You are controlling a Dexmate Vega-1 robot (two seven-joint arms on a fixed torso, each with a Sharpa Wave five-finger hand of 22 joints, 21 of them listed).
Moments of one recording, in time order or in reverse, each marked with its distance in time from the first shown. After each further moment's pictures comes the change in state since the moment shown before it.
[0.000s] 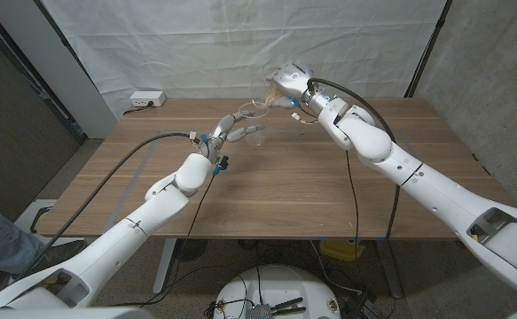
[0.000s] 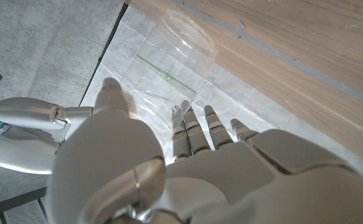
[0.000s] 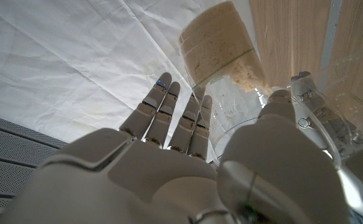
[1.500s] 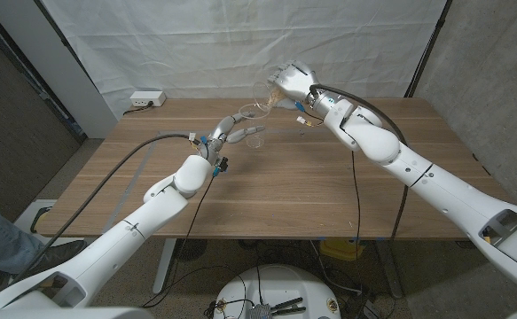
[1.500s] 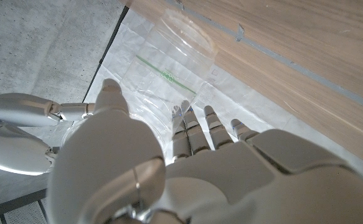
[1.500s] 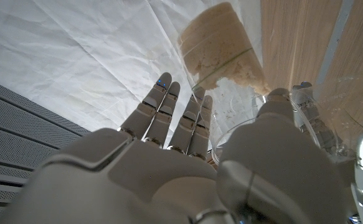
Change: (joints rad) left arm 0.015 0.013 -0.004 -0.024 -0.002 0.011 -0.001; left_hand -0.005 0.005 -0.007 0.007 0.000 -0.001 0.000 -0.008 0.000 0.000 0.000 0.000 0.000 -0.003 -0.003 0.000 0.000 -0.005 0.005 0.000 0.000; right arm -0.016 -0.052 0.013 -0.032 -0.102 0.038 -0.061; right_hand 0.021 0.011 0.004 -0.004 -0.003 0.000 -0.008 -0.003 -0.001 0.005 -0.005 -0.006 0.000 0.000 0.000 0.000 0.000 0.000 0.000 0.000 0.000
